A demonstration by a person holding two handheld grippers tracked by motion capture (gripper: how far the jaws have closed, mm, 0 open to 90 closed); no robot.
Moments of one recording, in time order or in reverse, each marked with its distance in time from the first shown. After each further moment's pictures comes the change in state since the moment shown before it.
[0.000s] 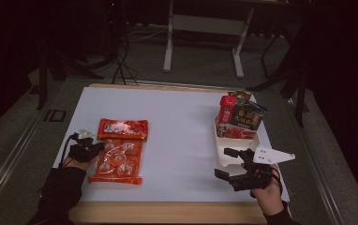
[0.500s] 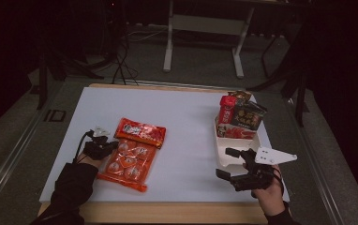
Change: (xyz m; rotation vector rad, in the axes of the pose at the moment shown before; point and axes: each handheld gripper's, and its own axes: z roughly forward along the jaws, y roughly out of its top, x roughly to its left) left arm -0.021 0.015 0.014 0.000 -0.091 0.061; right arm 0.000 0.000 -0.004 -0.003 -0.009 -0.003
